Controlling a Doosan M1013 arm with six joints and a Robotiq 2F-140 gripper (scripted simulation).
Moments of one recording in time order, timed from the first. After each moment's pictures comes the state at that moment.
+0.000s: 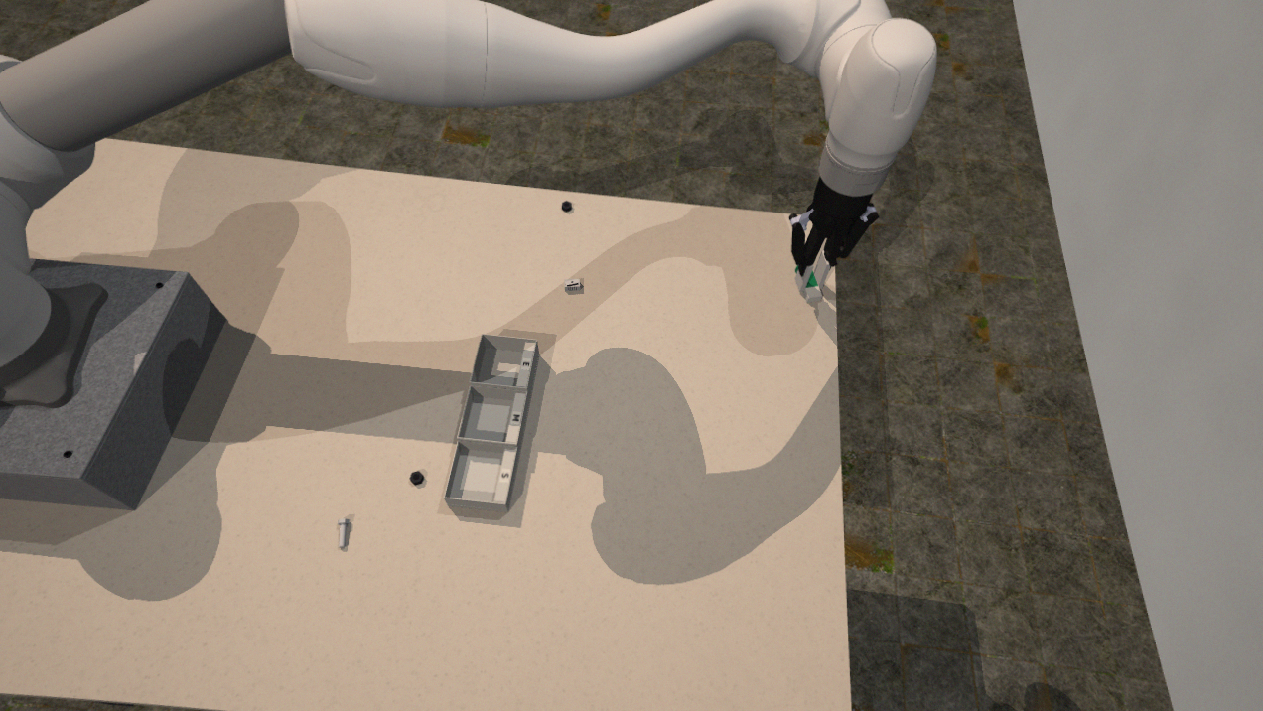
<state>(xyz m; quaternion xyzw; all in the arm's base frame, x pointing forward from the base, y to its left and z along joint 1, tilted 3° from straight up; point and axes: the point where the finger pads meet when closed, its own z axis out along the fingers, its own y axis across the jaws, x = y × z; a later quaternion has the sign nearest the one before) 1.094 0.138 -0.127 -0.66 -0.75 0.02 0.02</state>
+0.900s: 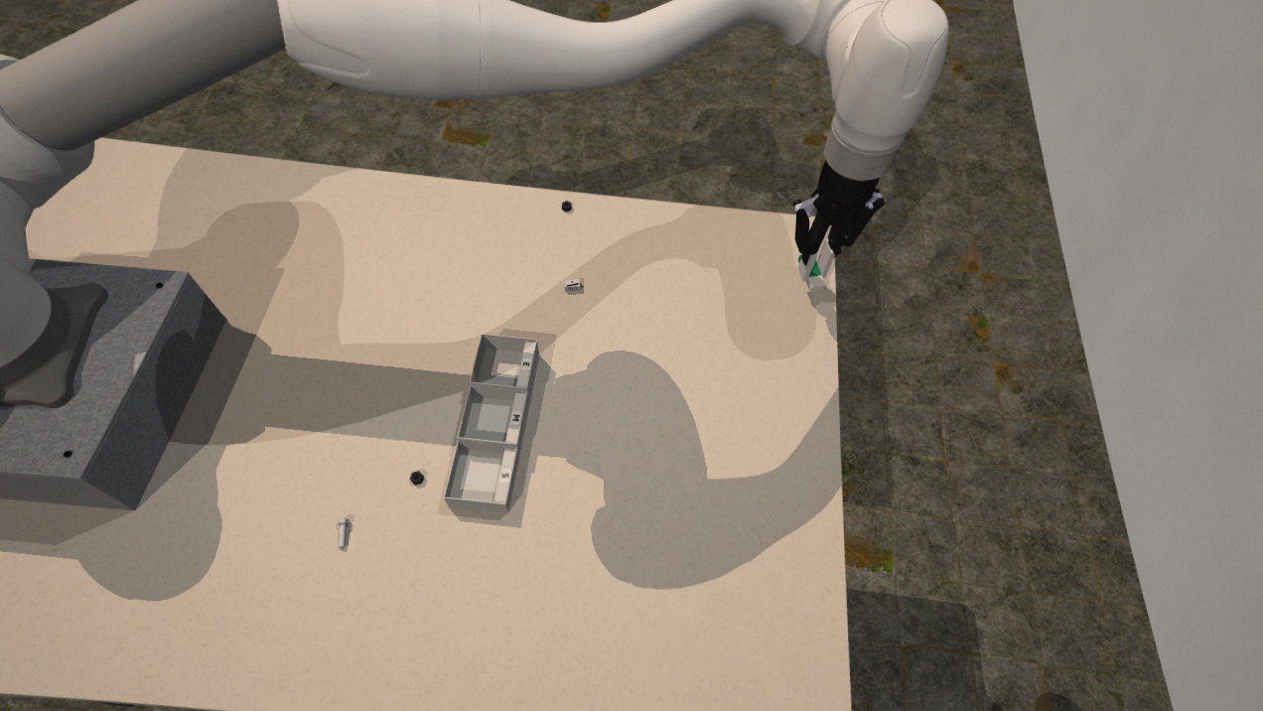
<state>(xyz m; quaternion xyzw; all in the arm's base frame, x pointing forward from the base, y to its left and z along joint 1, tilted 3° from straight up) 1.095 0.138 -0.098 -0.66 -0.75 0.02 0.02</state>
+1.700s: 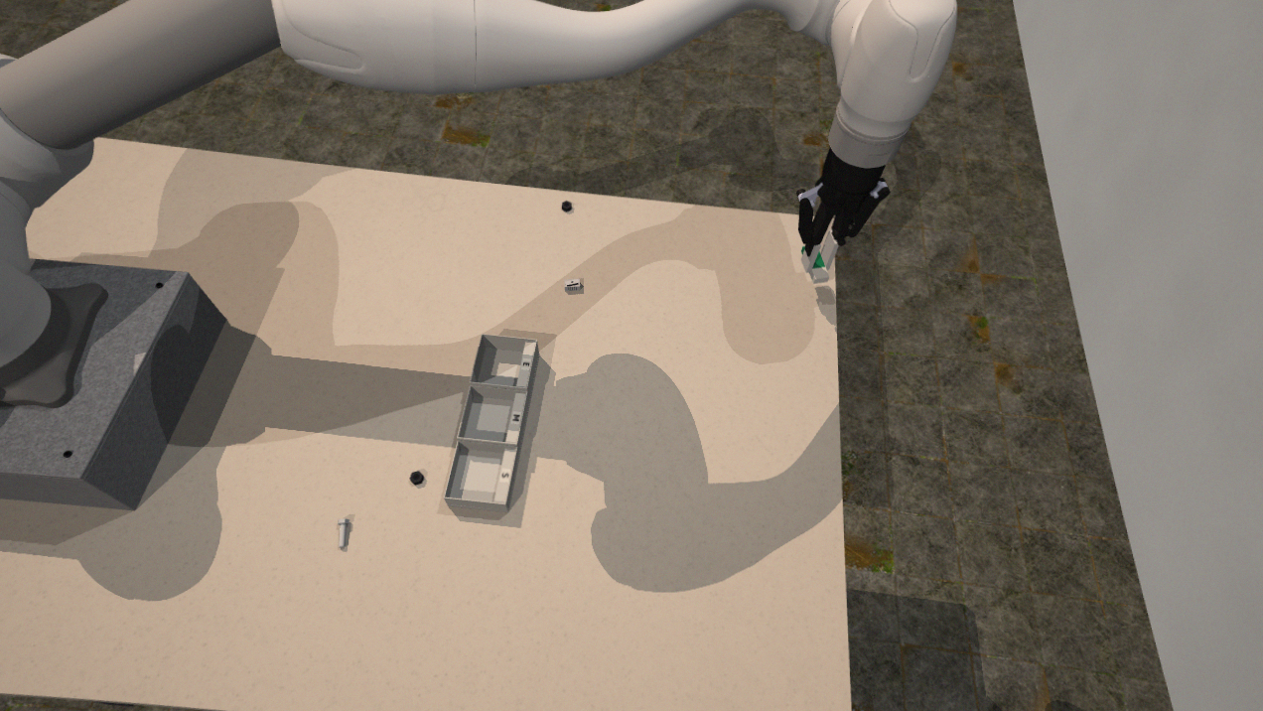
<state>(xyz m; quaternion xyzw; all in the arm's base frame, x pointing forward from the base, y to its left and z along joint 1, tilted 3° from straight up) 1.096 0.138 -0.077 -0.66 -0.75 0.02 0.02</state>
